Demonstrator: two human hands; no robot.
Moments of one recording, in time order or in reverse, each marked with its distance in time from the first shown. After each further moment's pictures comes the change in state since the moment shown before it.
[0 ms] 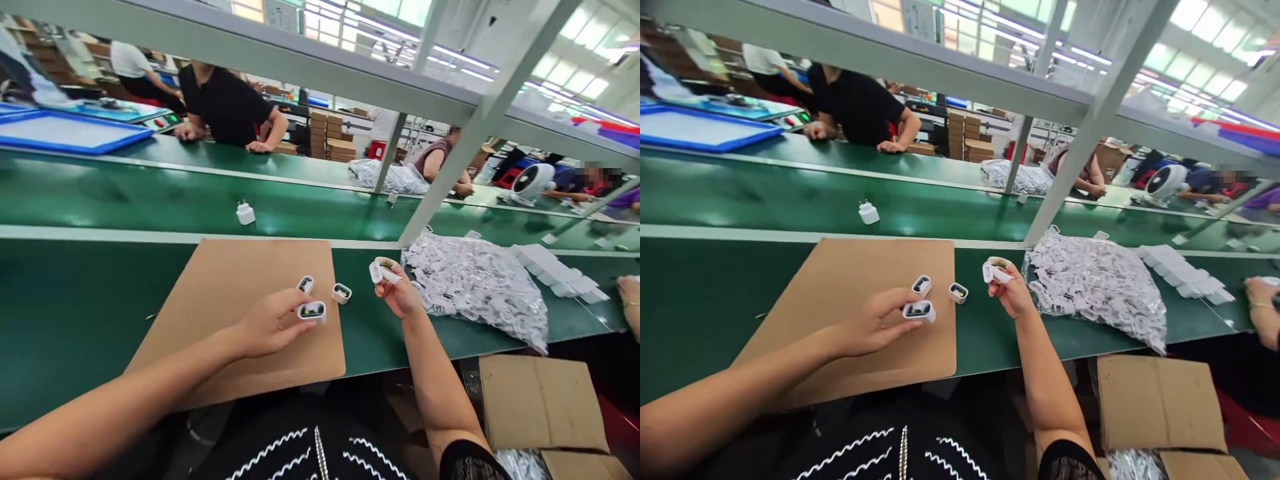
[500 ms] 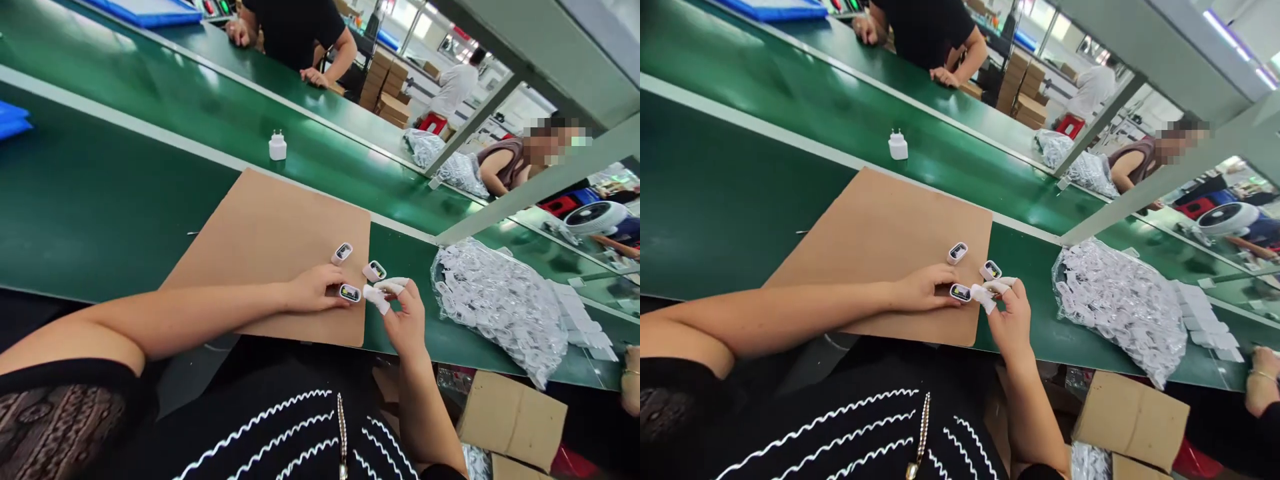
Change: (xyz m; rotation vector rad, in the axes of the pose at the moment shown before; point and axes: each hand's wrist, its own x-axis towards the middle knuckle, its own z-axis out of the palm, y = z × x) left_hand -0.008 -0.048 0.046 -0.258 -0.031 0.000; right_hand -0.073 0.016 0.078 -0.854 -0.046 -0.380
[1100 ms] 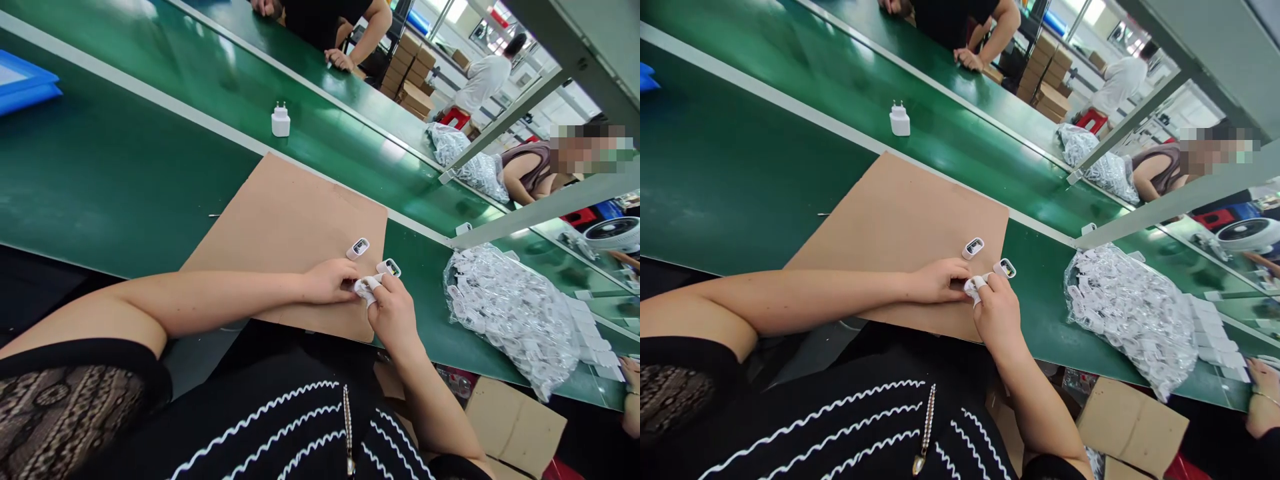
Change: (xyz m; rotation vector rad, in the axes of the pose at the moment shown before) left_hand 0.000 -0.007 0.004 -0.008 0.063 0.010; right_hand 0.015 -0.008 0.033 -0.525 -0.267 -0.415
